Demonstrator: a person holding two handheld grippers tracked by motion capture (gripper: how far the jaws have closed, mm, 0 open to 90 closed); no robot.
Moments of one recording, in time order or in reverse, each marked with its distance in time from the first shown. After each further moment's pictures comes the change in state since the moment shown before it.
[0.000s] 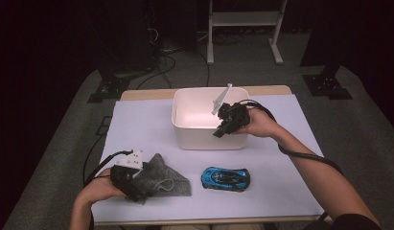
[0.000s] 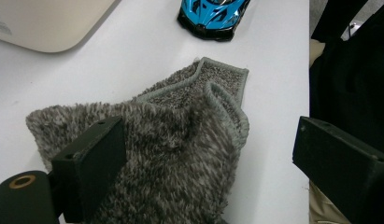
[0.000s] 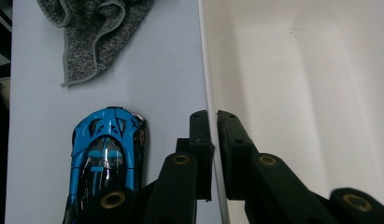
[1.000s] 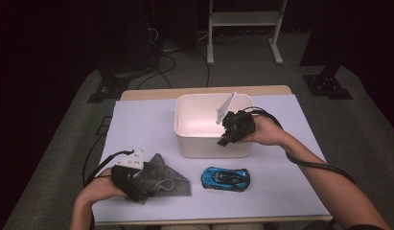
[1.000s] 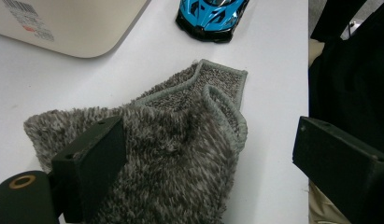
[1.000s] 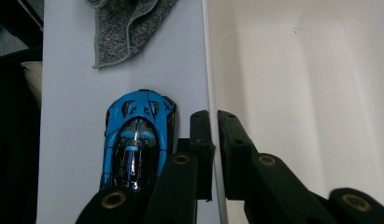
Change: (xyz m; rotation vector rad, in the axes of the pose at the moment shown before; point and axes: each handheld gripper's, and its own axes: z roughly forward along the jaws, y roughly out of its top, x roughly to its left) left arm 0.000 0.002 0.001 0.007 -0.001 0.010; right arm 0.027 -0.012 -0.007 0.020 0.024 -0.030
